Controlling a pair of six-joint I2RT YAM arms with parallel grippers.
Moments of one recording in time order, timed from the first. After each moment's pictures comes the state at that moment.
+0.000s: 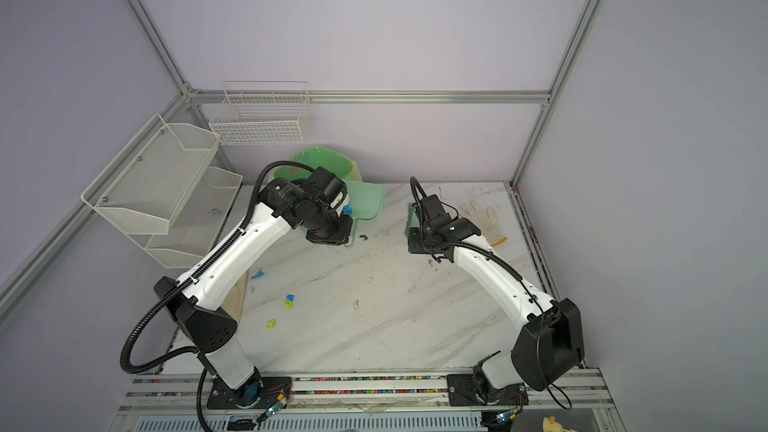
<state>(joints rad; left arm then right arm) -0.62 1.74 2.00 -1.39 0.09 -0.47 0.51 1.44 1.28 -0.80 0.08 0.46</state>
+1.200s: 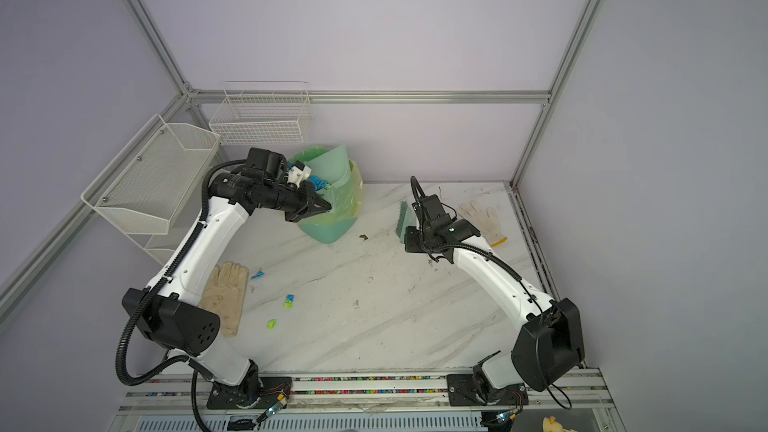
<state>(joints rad) -0.23 1.64 1.80 -1.02 0.64 -0.62 0.51 1.44 1.26 -0.73 0.00 0.48</state>
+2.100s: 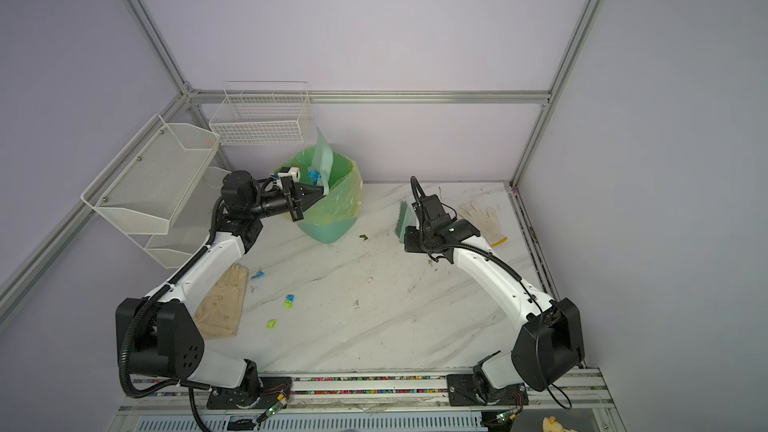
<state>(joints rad) -0.09 1.49 1.18 0.34 1.07 -1.61 0.51 1.44 1.26 -0.73 -0.01 0.49</state>
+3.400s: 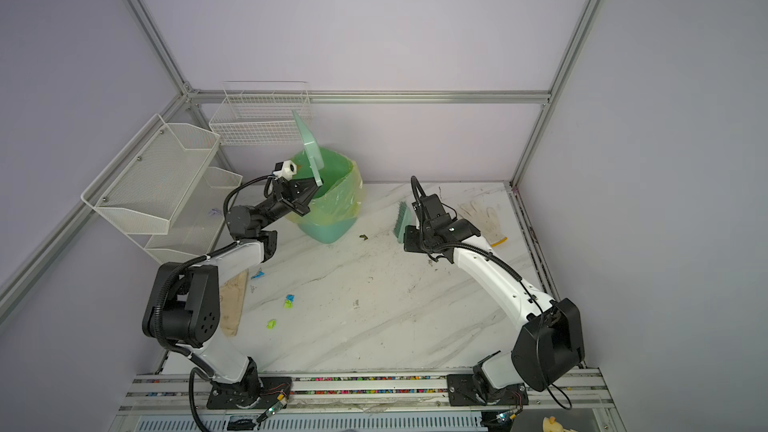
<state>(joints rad) -0.10 1.69 1.02 1.42 0.95 -2.05 0.51 1.44 1.27 -0.73 -0.02 0.52</state>
